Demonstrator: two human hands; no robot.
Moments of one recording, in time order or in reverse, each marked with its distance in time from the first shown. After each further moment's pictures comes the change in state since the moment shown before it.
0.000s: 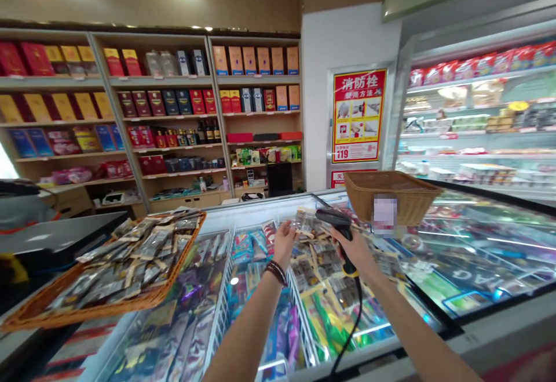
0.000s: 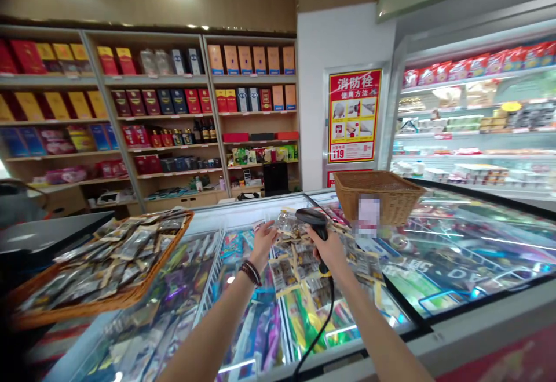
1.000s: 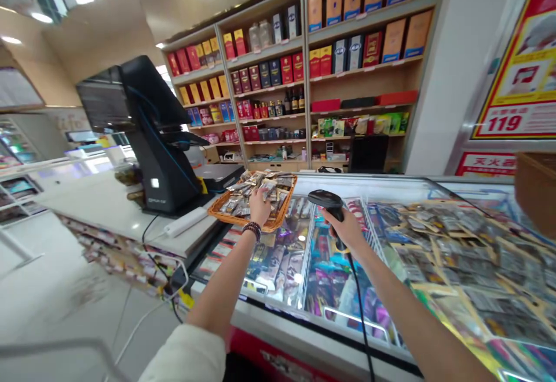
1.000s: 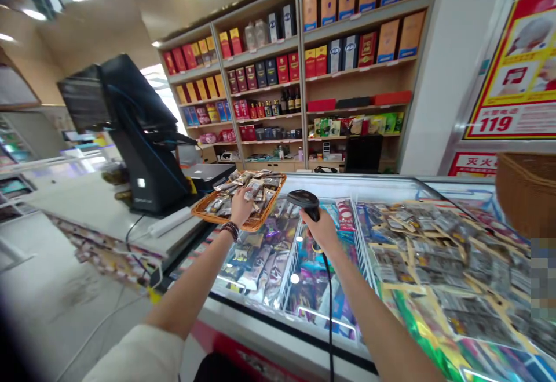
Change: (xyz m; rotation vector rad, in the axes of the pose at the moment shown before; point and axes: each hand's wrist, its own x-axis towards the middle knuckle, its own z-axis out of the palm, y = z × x) left_hand -0.046 0.182 -0.327 1.279 0.618 0.484; right_hand -0.068 -0.008 0.247 0.161 -0.540 -0.046
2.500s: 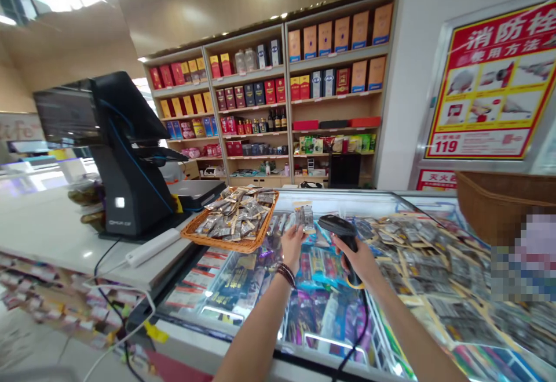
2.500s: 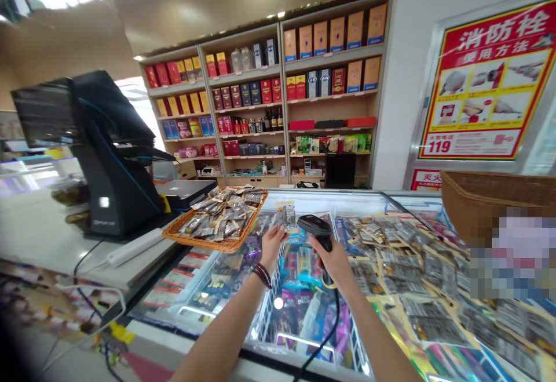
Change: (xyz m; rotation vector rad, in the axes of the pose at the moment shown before) left_hand -0.099 0.104 0.125 -1.234 -0.183 -0.575; right_hand -0.029 0.018 -0.073 -0.024 0.106 0.055
